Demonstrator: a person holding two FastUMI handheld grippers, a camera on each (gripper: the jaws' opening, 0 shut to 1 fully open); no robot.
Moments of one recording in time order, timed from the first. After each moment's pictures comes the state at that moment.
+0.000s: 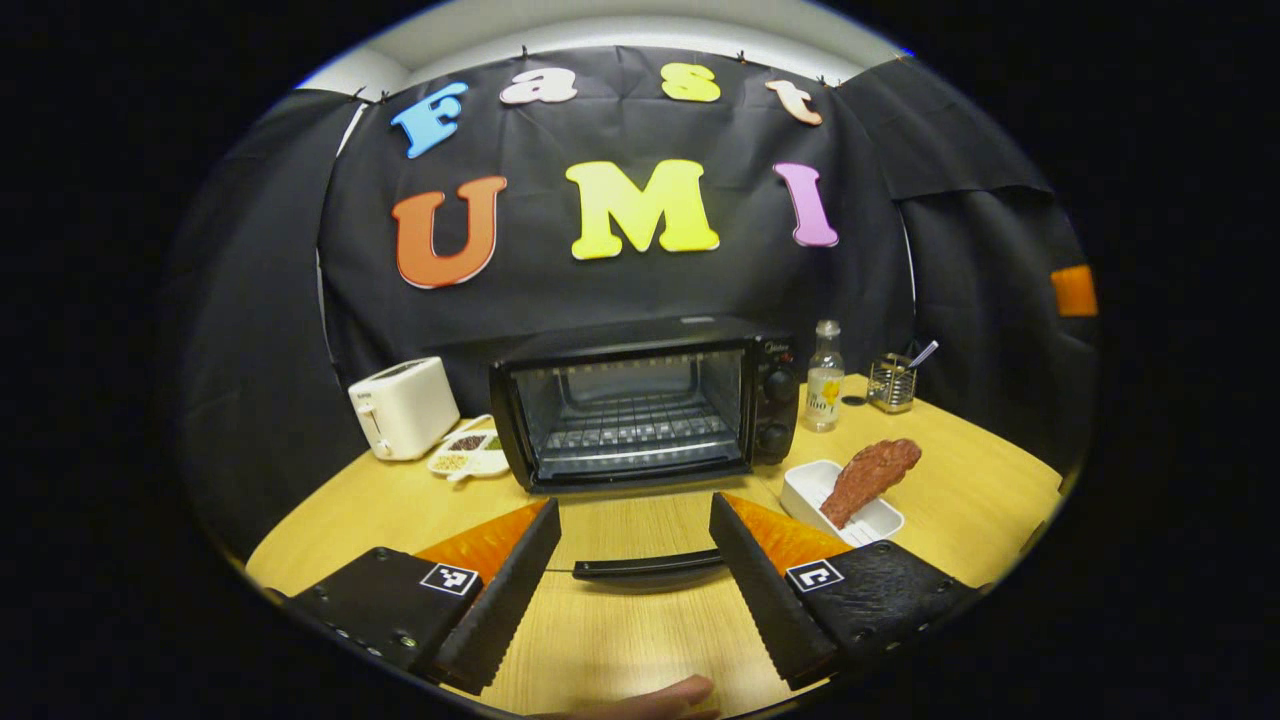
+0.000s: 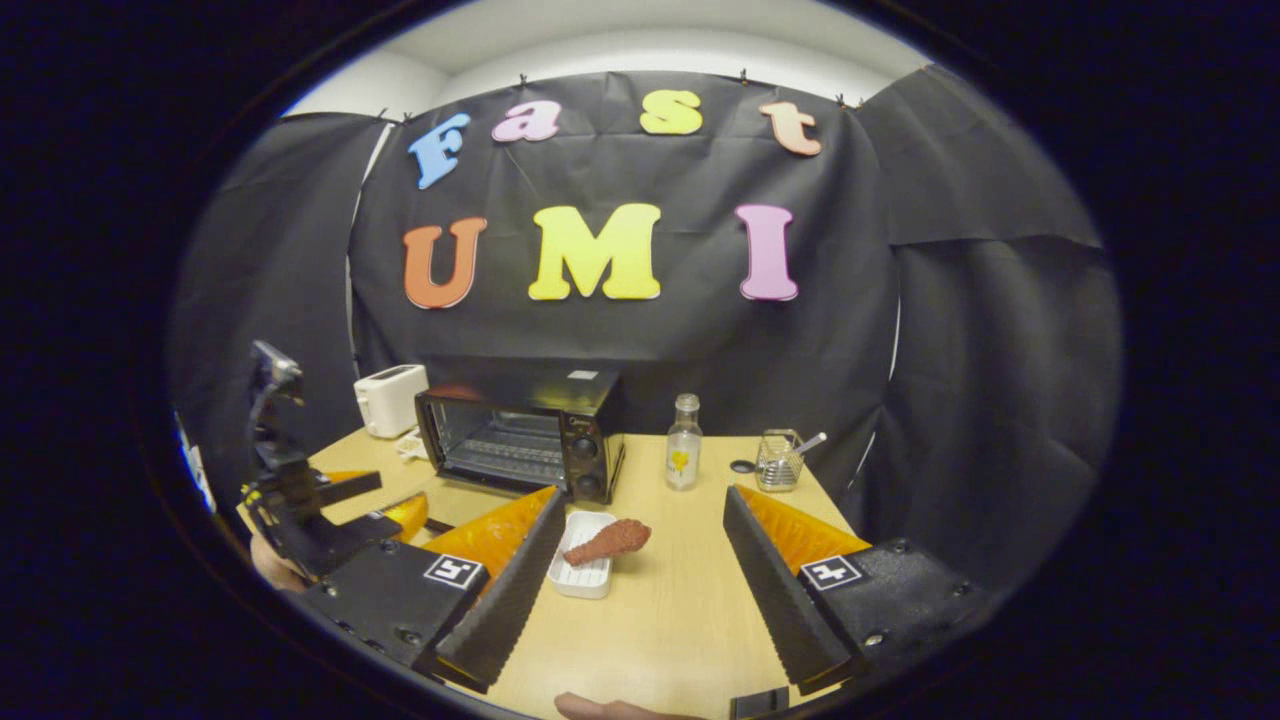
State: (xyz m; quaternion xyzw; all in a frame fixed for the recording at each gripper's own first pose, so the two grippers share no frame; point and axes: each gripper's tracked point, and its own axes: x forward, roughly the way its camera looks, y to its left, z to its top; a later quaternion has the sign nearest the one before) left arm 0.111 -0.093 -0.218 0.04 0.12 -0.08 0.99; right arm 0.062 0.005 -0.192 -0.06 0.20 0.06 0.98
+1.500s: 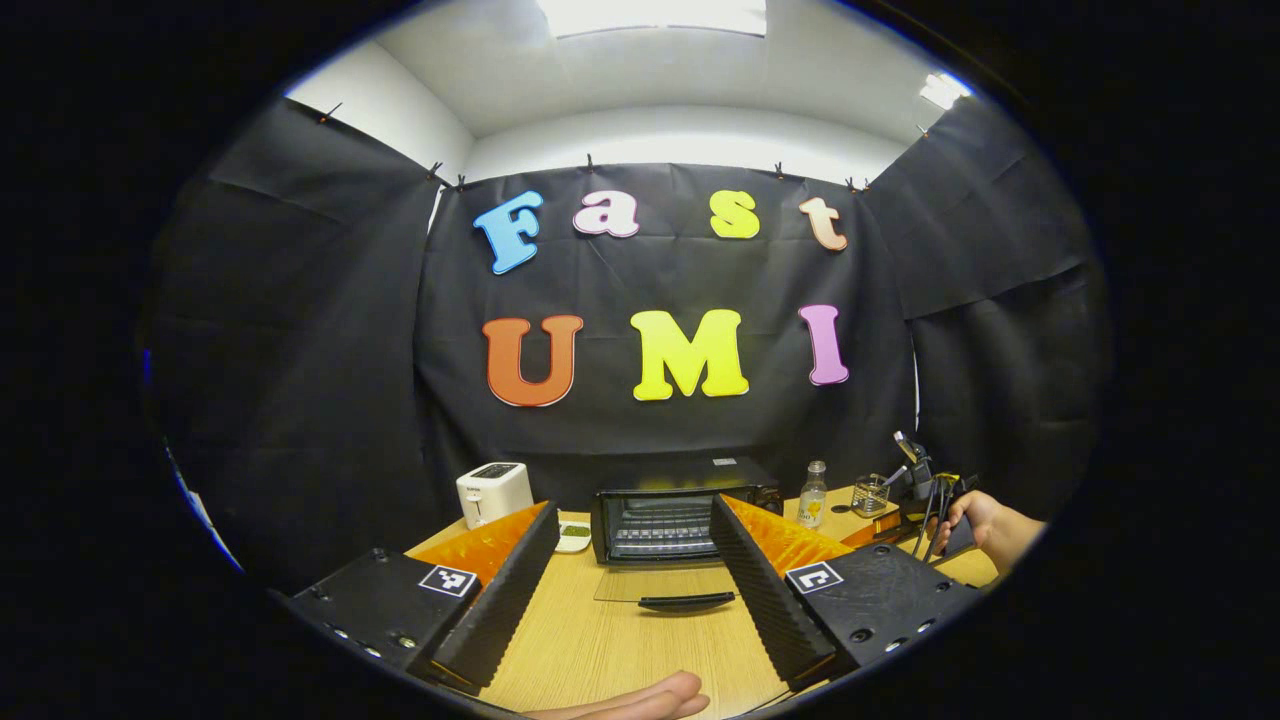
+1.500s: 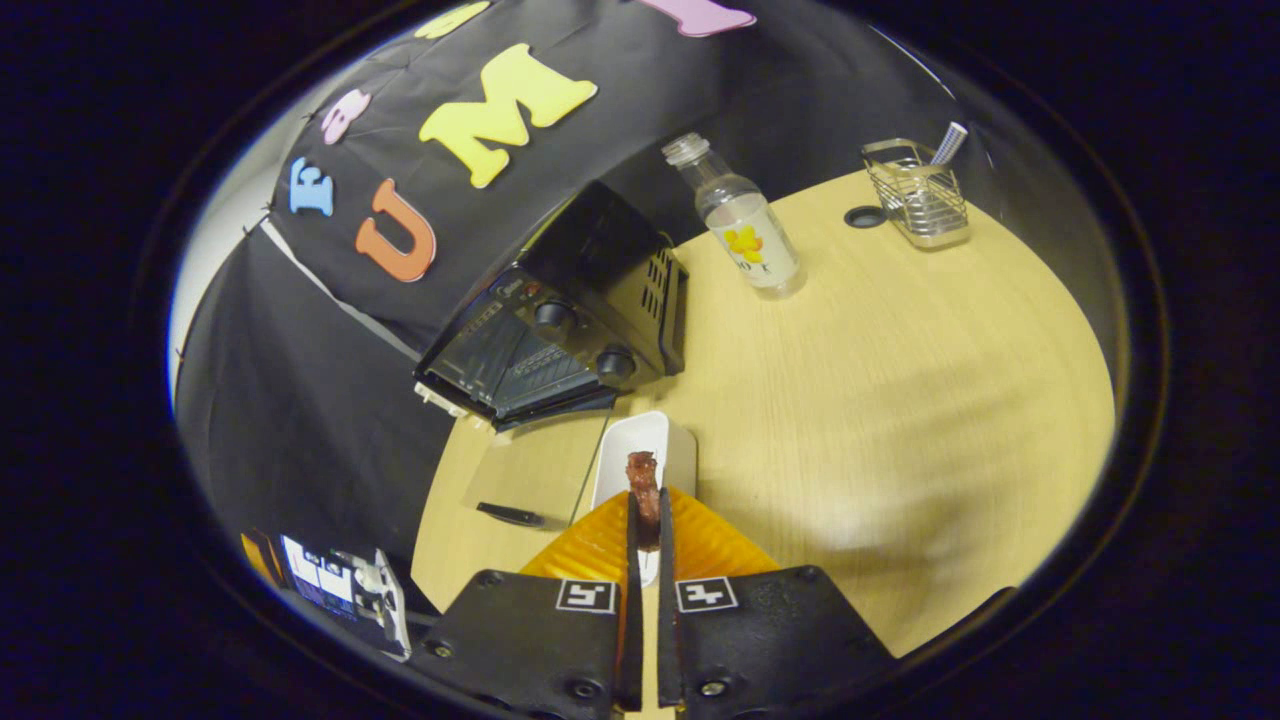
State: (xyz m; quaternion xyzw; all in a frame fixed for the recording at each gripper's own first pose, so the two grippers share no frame) left arm -0.023 -0.030 -0.066 0.00 -0.01 -0.03 1.00; right arm 0.159 0.023 -0.357 0.20 0.47 0.20 0.84
